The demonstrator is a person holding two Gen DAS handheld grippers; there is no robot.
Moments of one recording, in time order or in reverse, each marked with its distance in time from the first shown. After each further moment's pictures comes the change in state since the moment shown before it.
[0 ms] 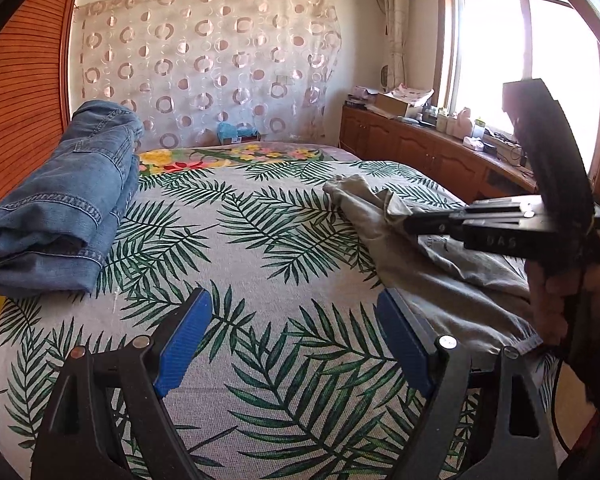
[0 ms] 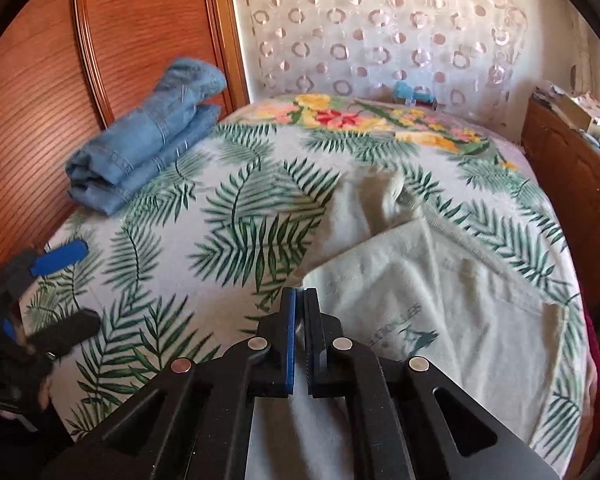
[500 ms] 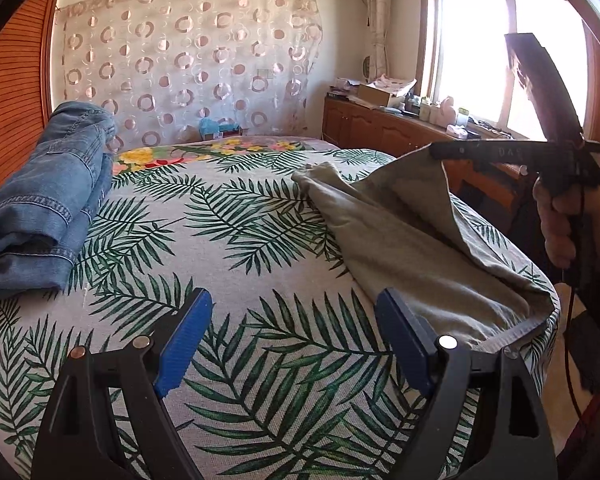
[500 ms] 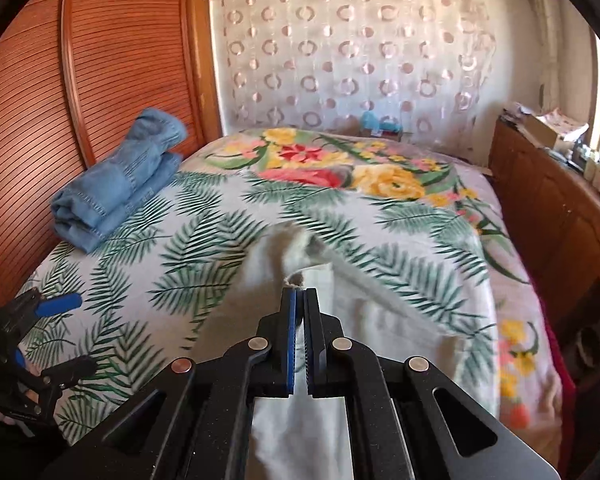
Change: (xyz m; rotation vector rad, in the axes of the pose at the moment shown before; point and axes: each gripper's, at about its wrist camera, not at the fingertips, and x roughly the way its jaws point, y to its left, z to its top) left arm 0.006 -0.019 -0.004 0.034 0.027 -0.050; right arm -0.053 -0.035 0.001 0.014 -0.087 -0.122
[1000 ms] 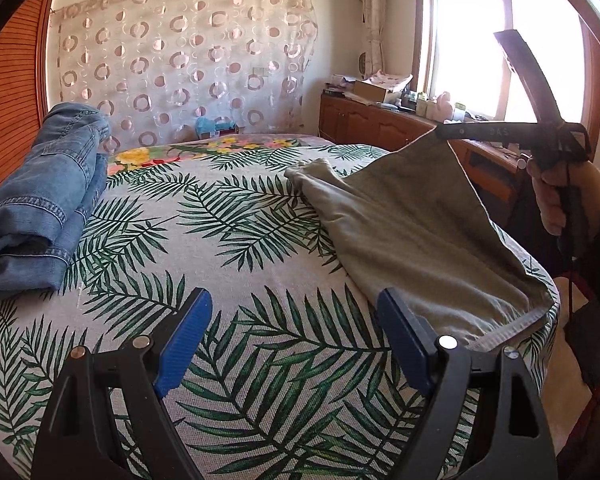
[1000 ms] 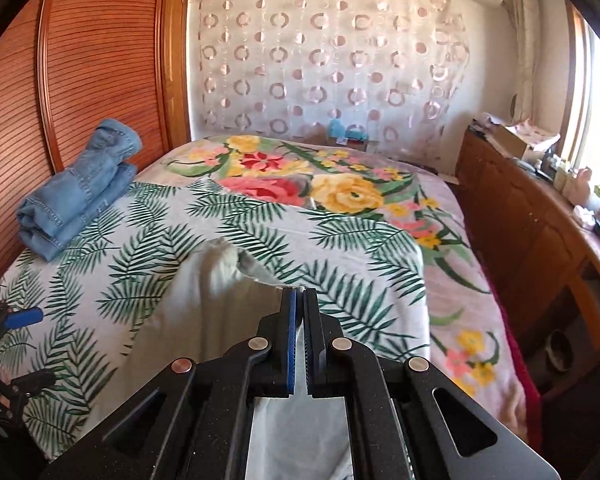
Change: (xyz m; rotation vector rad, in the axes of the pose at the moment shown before) left arm 0.002 -0.005 -0.002 0.015 0.007 -0.004; right arm 0.008 -0.004 0.009 -0.019 -0.013 -0.119
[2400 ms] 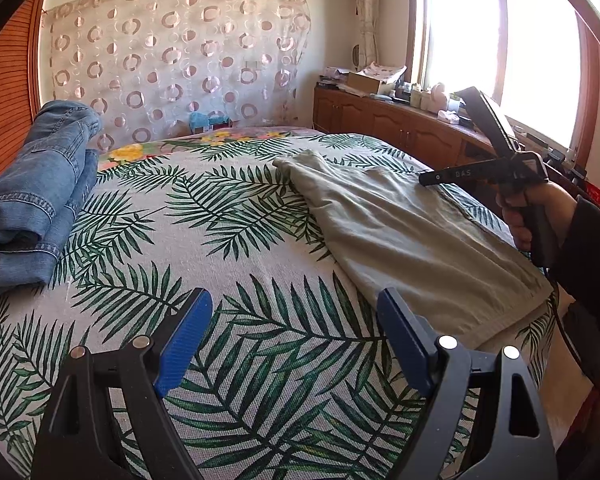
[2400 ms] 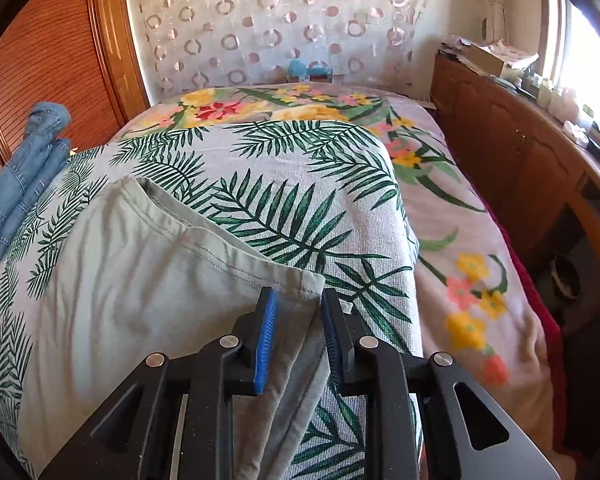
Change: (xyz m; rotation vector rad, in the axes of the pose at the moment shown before) left arm 0.004 -0.006 -0.005 0.017 0.026 -0.015; right arm 0.066 -0.064 -0.026 0.161 0.200 -0.008
